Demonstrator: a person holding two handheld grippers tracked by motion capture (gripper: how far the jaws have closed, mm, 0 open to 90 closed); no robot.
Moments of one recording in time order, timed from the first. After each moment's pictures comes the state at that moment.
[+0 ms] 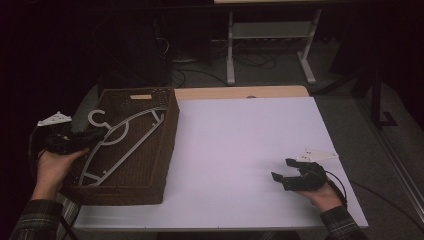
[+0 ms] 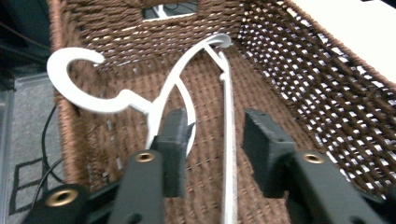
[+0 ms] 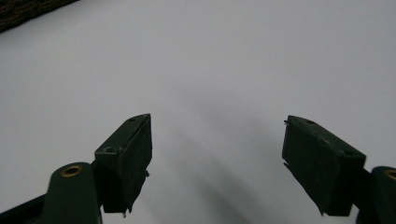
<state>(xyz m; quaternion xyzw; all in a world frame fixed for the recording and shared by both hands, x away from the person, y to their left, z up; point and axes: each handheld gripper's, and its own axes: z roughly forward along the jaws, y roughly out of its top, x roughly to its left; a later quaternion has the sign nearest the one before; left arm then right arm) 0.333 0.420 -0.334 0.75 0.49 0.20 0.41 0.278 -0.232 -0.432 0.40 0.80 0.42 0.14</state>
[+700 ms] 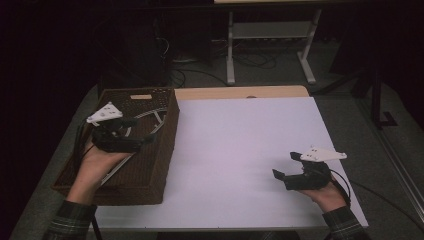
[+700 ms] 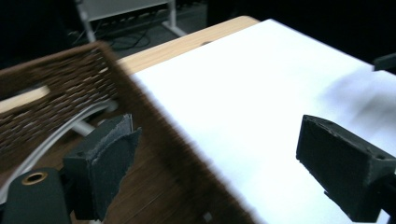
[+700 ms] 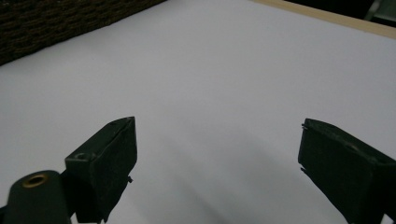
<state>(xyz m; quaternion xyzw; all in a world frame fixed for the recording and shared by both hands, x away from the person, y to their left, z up) 0.317 0.269 -0.295 0.79 0.36 0.18 0.46 0.270 -0.233 -0.410 0.38 0.79 0.45 0.18</state>
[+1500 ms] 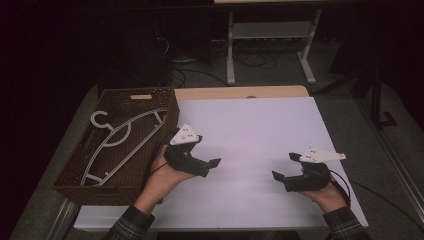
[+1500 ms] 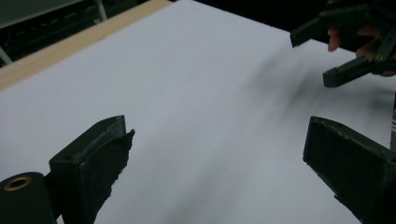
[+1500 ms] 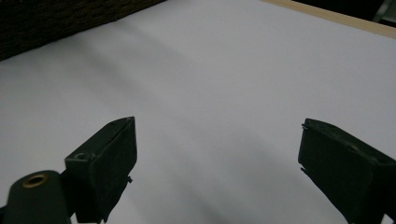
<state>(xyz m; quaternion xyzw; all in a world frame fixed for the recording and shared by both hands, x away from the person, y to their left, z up) 0.303 0.127 -0.353 0.84 0.26 0.12 0.46 0.270 -0.232 -0.412 0.37 0.80 0.45 0.17</state>
